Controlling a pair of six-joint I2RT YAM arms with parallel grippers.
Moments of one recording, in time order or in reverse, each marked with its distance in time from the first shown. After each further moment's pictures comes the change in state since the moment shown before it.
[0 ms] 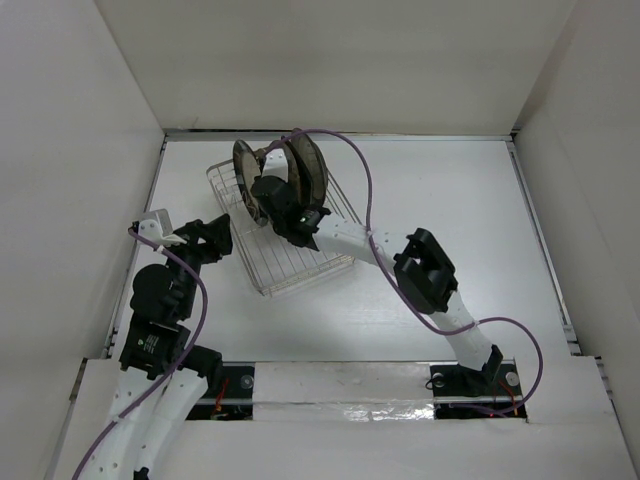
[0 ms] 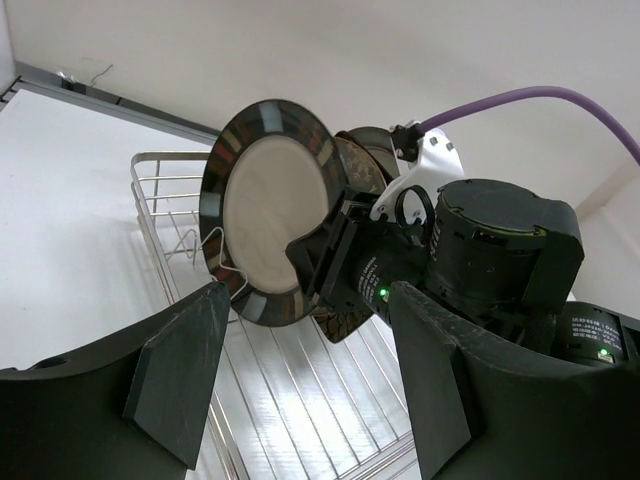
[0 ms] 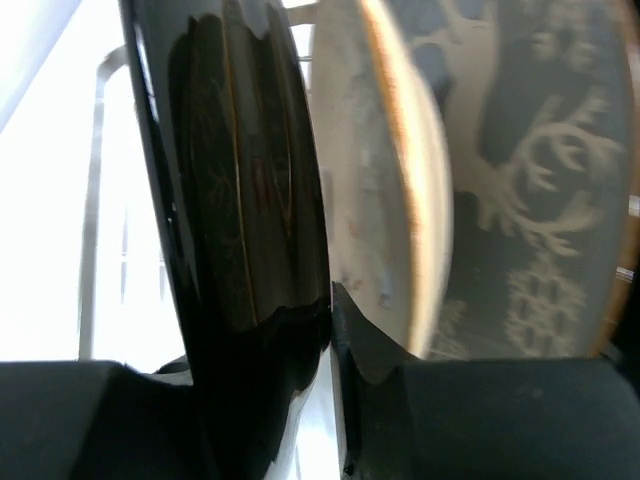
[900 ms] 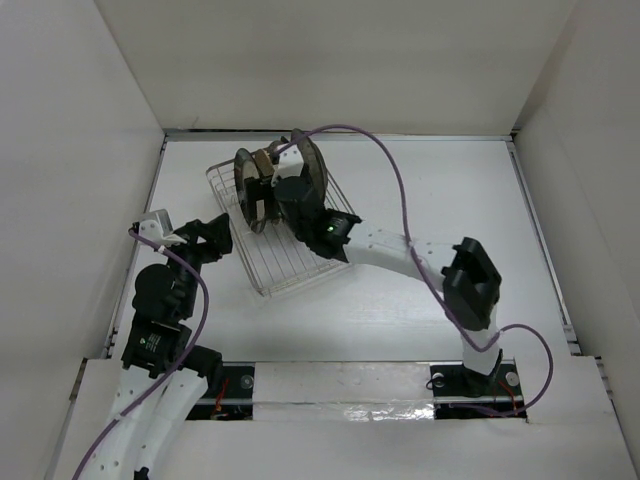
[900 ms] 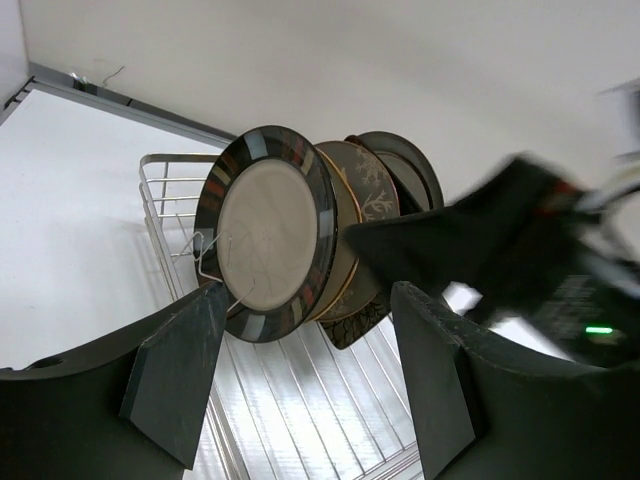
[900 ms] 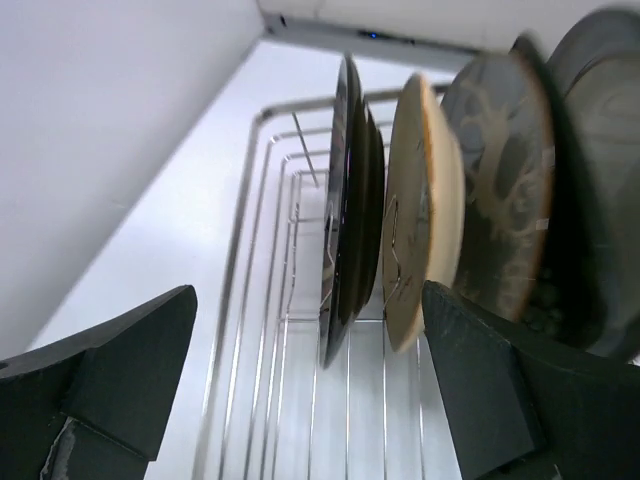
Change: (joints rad) left arm 0.000 0.001 -0.018 0.022 -0.023 0.000; right arm 0.036 -0.282 -0.268 0.159 -0.101 -0.041
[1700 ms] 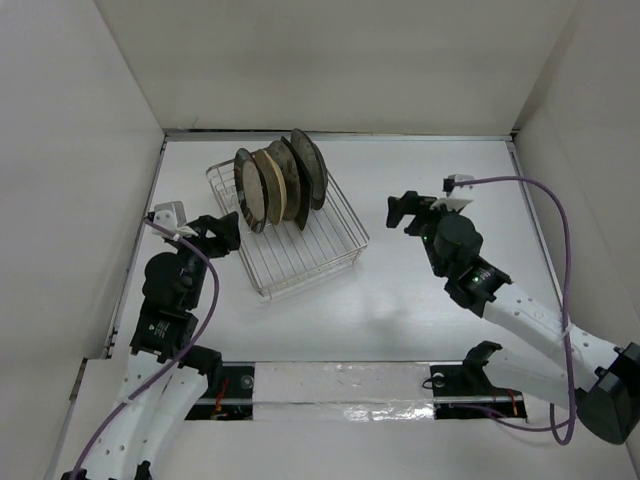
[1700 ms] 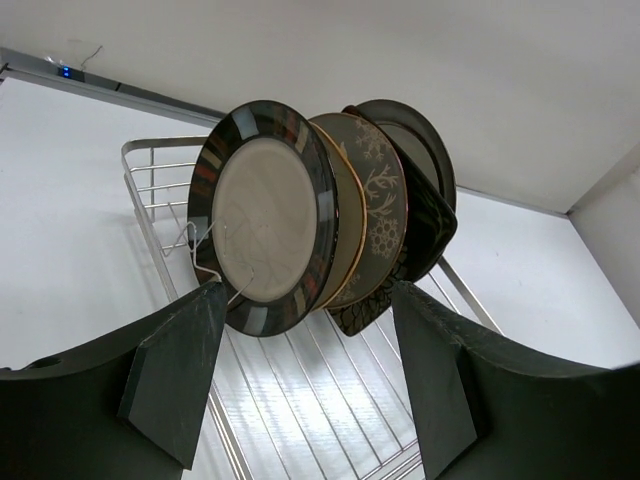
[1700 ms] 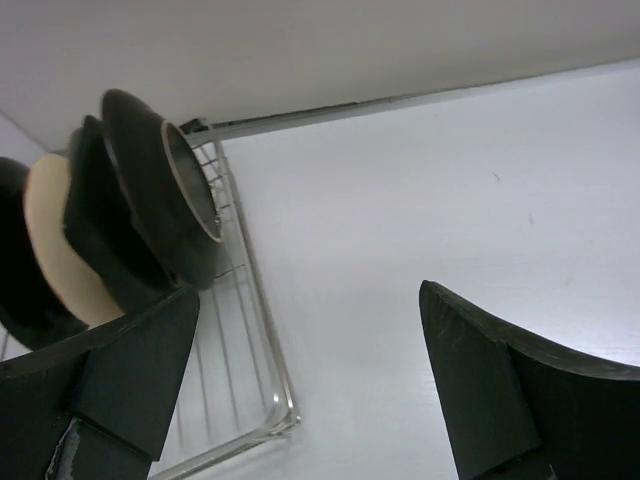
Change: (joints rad) left arm 0.028 0.080 -0.033 0.069 0.079 0.035; right arm -0.331 -1.000 -0.975 0.135 0.049 0.020
